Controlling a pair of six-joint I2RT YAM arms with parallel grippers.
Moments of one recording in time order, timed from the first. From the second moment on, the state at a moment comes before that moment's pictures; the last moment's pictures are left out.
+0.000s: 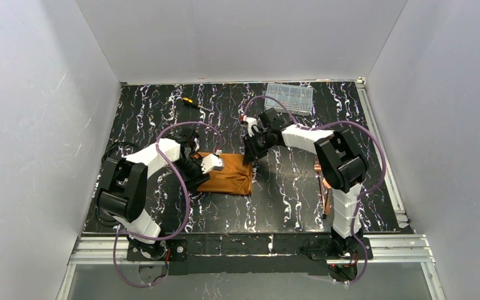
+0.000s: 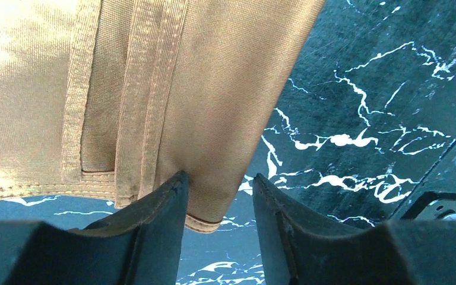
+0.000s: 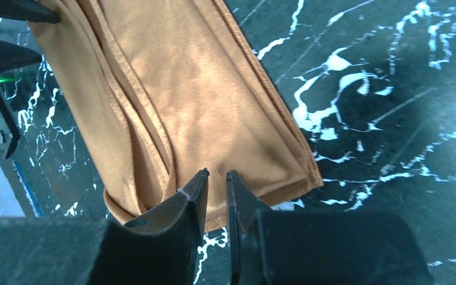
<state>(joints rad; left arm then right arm) -0.35 1.63 0.97 -0.90 0.33 0.94 0.58 2.02 1.32 -0.32 -0.68 0.02</state>
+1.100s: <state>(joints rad) -0.38 1.66 0.98 -0.73 0.13 1.04 0.58 1.90 1.16 -0.22 -0.50 -0.03</state>
